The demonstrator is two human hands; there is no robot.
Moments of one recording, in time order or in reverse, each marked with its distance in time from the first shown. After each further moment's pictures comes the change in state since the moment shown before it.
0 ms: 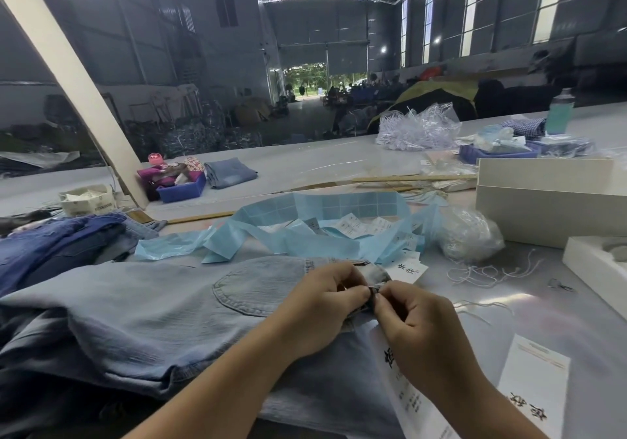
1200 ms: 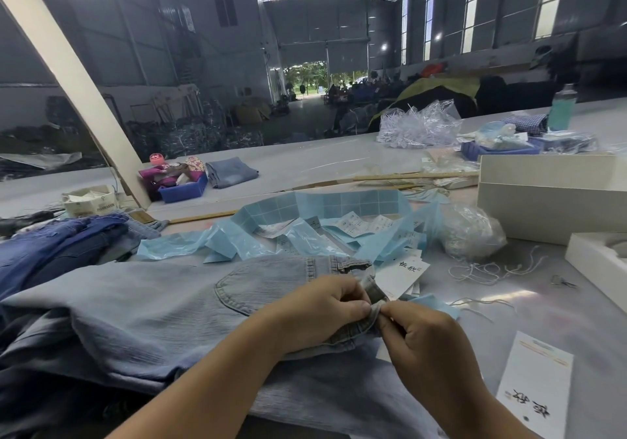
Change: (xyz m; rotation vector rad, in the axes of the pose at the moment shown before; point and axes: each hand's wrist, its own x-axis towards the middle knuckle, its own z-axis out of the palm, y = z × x) left_hand 0.010 -0.010 -0.007 0.156 -0.264 -0.114; right_hand -0.014 0.020 0.006 -0.221 0.050 -0.211
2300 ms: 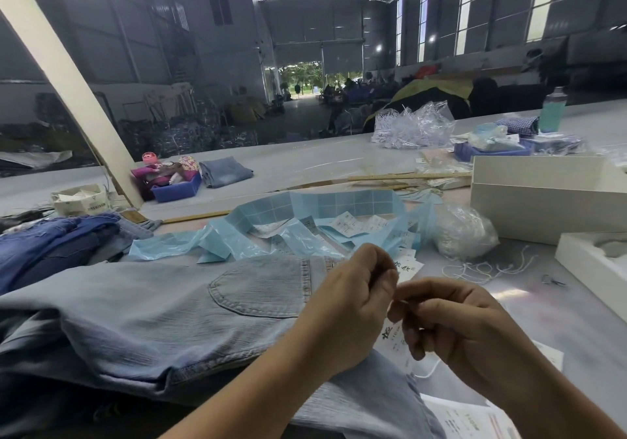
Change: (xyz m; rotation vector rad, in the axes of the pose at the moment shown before) left_hand -0.017 0.035 0.031 0.044 0.415 0.411; right_hand 0.023 0.000 -0.053 1.280 -0.347 0.588
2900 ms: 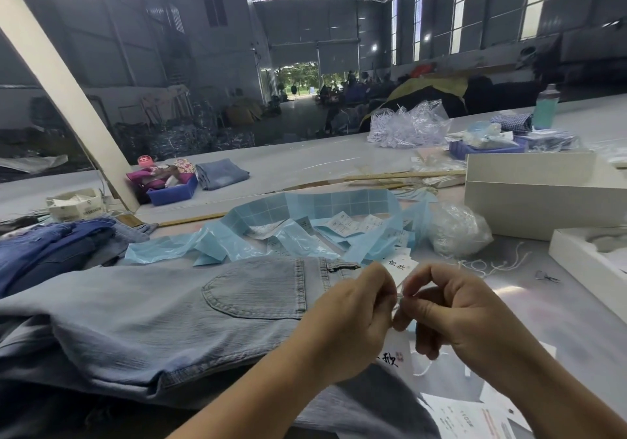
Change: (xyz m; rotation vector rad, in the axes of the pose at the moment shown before) left_hand -0.003 -0.004 0.011 0.144 -0.166 0.031; right_hand 0.000 -0.006 -0.013 -0.461 0.103 -0.065
